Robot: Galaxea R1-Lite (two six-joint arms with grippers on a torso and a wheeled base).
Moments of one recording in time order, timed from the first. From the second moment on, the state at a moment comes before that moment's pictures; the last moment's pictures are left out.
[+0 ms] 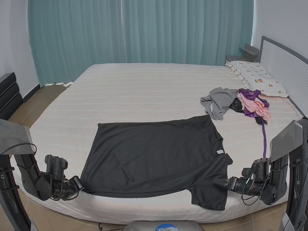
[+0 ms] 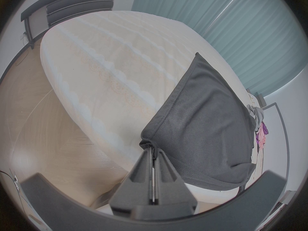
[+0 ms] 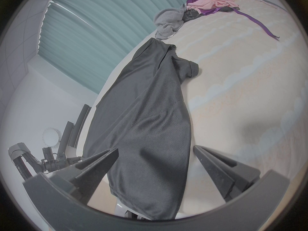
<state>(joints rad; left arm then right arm) -0.05 2.12 -0.27 -0.88 -0.03 -0.73 0.14 2.43 -0.18 -1.54 0.36 0.56</state>
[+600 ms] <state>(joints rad) -0.05 2.11 -0.27 -0.88 -0.03 -0.73 0.13 2.38 -0.07 -1.55 0.30 0.56</state>
